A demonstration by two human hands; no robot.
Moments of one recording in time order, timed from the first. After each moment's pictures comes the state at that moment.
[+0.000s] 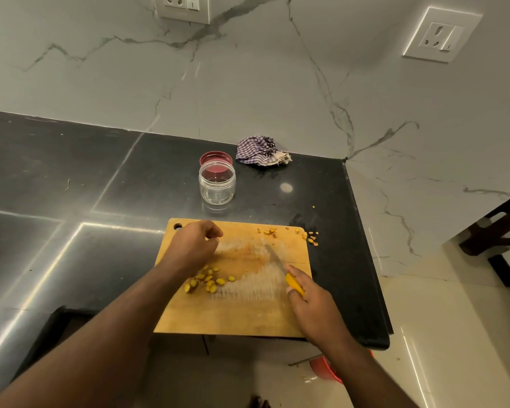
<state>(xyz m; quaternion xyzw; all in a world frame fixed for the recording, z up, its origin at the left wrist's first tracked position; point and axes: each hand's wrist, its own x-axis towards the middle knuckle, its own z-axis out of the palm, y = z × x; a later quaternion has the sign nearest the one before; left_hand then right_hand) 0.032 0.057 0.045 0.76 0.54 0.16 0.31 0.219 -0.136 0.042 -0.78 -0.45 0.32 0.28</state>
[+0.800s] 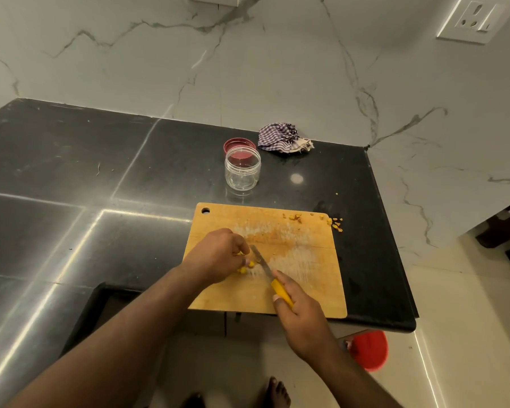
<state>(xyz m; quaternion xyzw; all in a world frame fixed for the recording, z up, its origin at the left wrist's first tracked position) -0.003 0.024 0.040 0.85 0.44 0.05 0.28 0.137 -0.150 0.024 -0.73 -0.47 0.37 0.34</state>
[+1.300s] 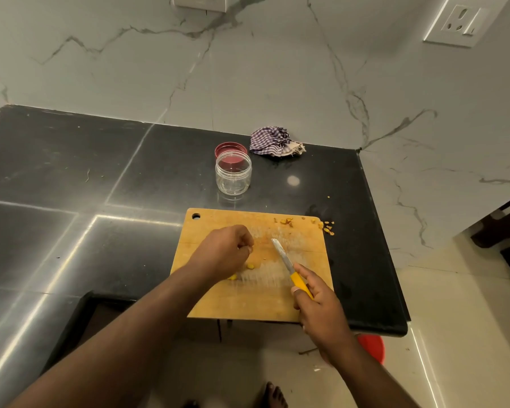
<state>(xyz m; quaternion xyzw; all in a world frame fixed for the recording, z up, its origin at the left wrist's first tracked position) 0.027 0.023 0.055 0.83 0.45 0.09 0.32 0.181 -0.149 0.016 -0.74 -0.34 0.40 0.42</state>
